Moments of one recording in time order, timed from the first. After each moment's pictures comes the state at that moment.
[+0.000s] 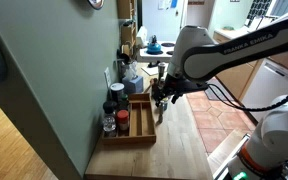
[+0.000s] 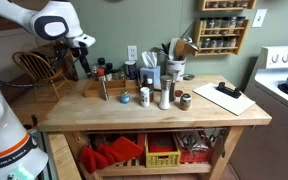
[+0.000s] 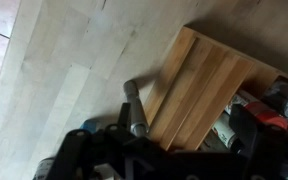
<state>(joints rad) 0.17 -0.59 0.25 -2.72 0.29 2.33 0.37</state>
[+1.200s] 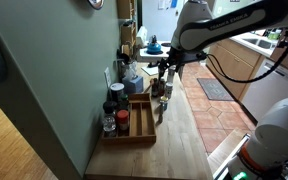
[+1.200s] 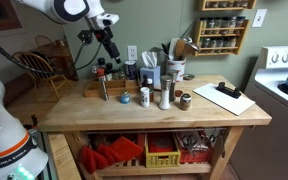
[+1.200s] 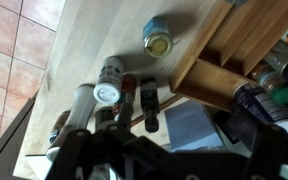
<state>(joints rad) -0.03 -0.47 0.13 -2.47 0.00 2.33 0.24</state>
